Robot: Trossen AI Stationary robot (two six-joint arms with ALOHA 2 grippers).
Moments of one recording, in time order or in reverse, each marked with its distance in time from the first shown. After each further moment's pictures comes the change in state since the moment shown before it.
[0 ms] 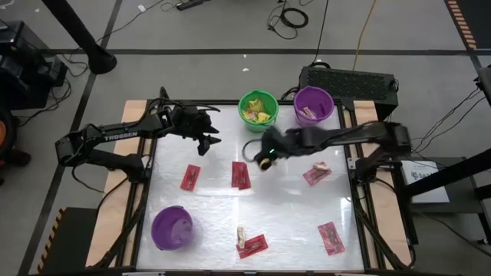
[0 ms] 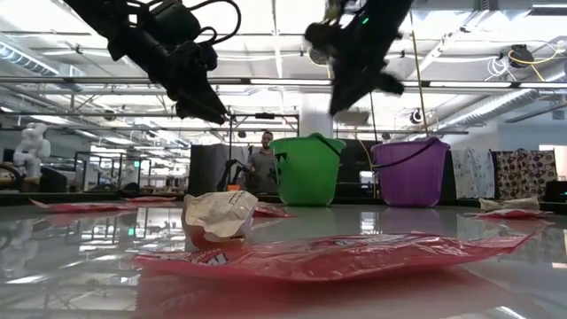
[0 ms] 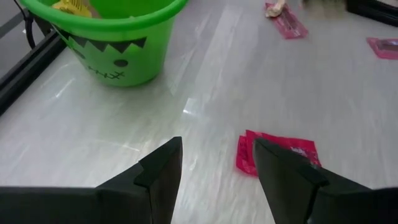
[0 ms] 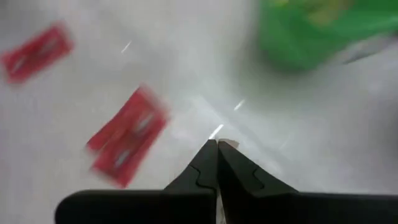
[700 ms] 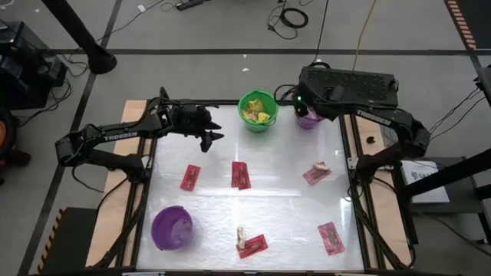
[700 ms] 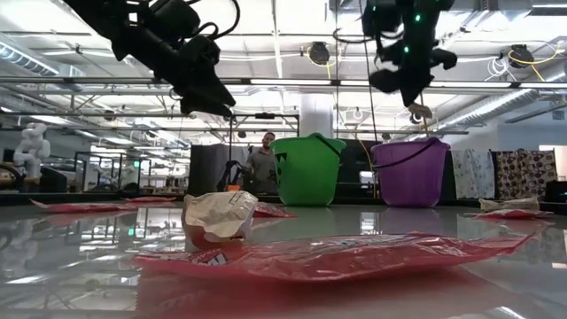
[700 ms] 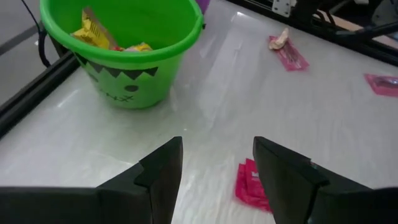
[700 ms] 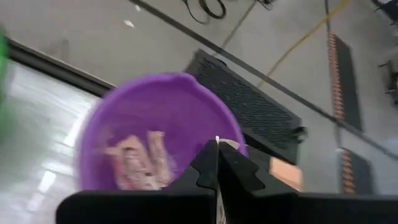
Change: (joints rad) left arm 0.000 0.000 0.000 0.094 -0.023 -0.087; right arm -0.495 -0.172 0.001 -0.308 0.469 -0.292
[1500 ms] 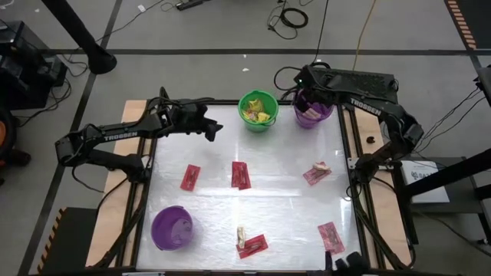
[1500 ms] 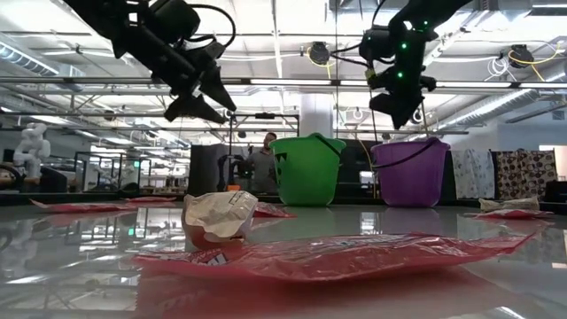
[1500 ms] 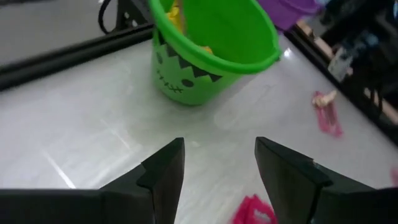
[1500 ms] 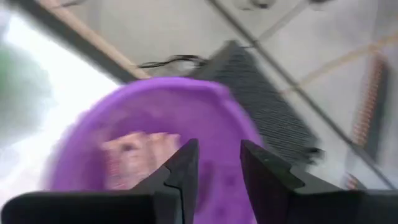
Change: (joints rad) left arm 0.000 0.000 0.000 0.005 -0.201 -0.415; right arm -0.190 0.090 0.000 0.187 -0.229 -0.447
